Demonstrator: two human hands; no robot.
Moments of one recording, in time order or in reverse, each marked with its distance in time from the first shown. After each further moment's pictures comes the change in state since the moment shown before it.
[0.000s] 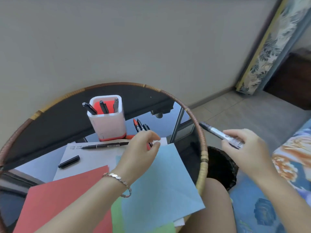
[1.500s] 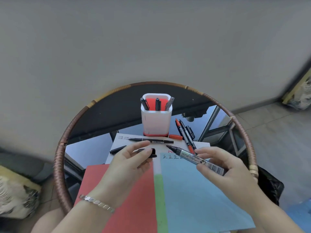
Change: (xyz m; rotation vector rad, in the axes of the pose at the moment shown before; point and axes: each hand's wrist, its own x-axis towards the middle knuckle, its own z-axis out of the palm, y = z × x) left_hand -0.069 -0.023 -0.095 -1.020 0.178 -0.601; right_hand -0.047 -0.103 0.069 0.582 -0.546 -0.128
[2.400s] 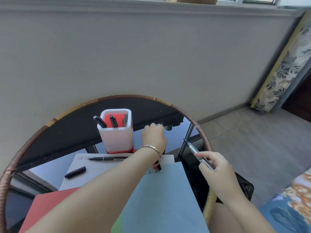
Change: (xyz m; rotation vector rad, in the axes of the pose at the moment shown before) left_hand 0.159 -0.039 0.144 1.679 0.128 0.478; right_hand 0.015 0.058 -0.067 -0.069 0.322 0.191
